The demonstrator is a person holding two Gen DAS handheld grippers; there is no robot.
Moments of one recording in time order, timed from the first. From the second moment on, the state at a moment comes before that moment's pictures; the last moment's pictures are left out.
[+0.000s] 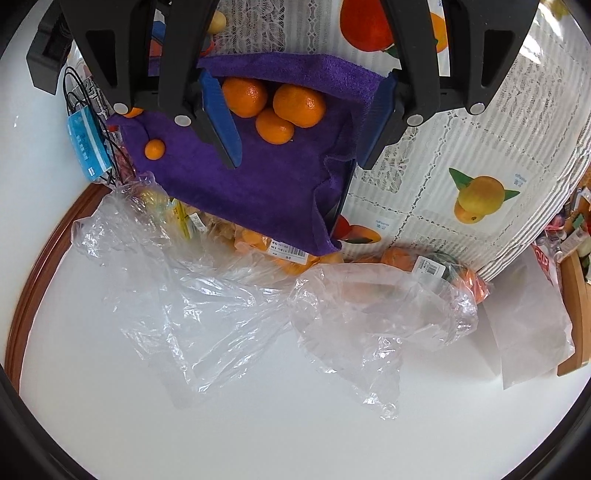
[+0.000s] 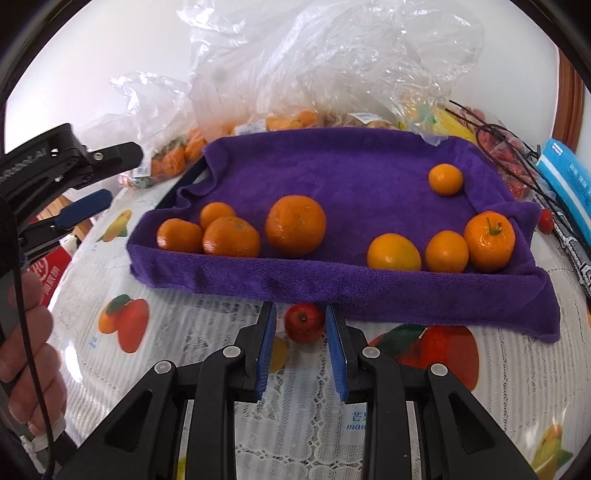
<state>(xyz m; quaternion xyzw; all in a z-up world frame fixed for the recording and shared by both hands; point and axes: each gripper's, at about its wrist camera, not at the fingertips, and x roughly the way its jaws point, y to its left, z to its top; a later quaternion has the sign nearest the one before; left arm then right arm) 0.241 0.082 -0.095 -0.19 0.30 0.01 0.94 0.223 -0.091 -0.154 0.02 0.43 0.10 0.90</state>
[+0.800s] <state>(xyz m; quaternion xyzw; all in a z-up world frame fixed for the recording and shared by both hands) 0.219 0.038 -0.104 -0.12 0.33 -0.03 0.93 0.160 -0.168 -0.117 0.00 0.38 0.04 0.92</state>
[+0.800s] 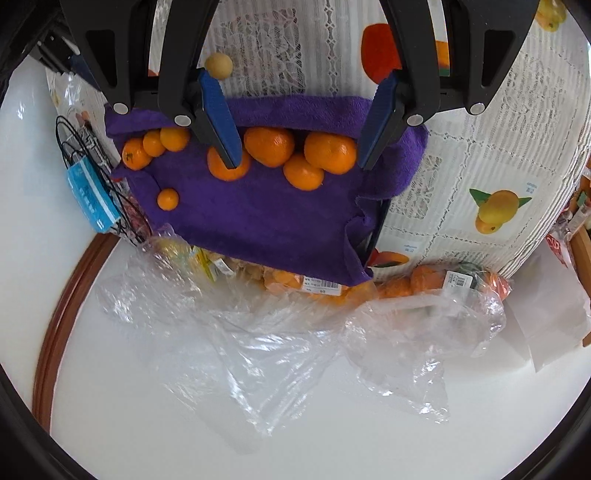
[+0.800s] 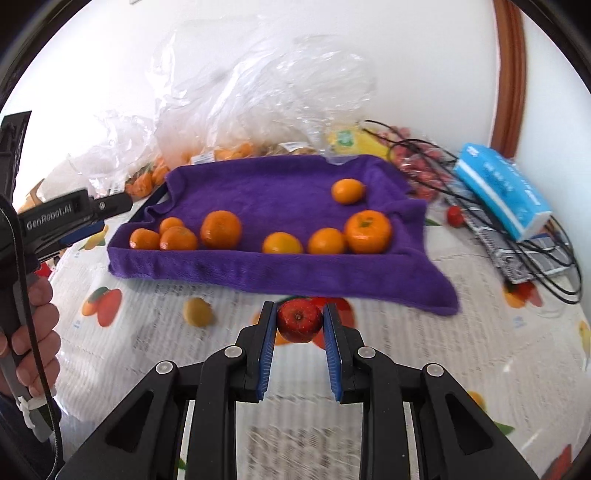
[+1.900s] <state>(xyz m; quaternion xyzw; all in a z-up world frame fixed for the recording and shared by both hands) 0.205 -0.047 -0.163 -0.05 0.41 -0.07 0.91 0.162 -0.218 -0.158 0.06 0.42 0.05 0.91</state>
